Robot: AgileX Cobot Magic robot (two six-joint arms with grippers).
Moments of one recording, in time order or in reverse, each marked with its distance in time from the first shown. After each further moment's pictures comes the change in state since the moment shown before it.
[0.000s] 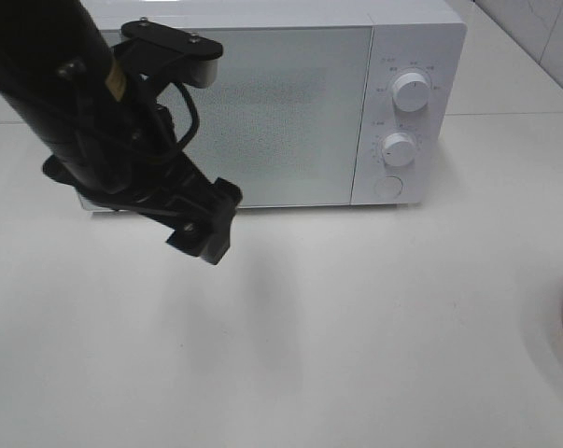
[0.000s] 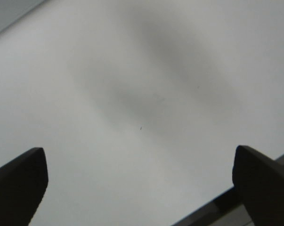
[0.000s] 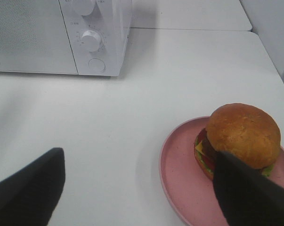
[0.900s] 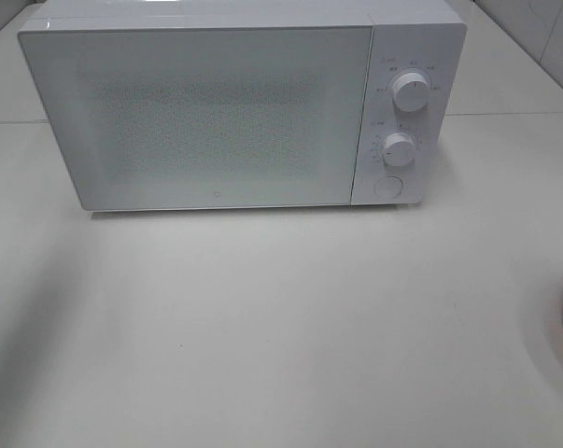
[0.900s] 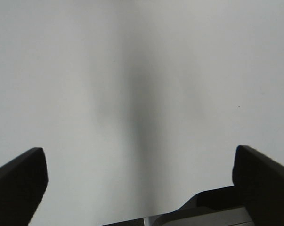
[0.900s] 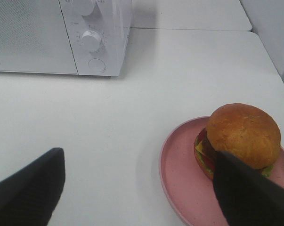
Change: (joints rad) left arm 0.696 -0.338 0.008 -0.192 0.302 0.263; right arm 0.000 0.000 0.000 0.000 0.000 0.000
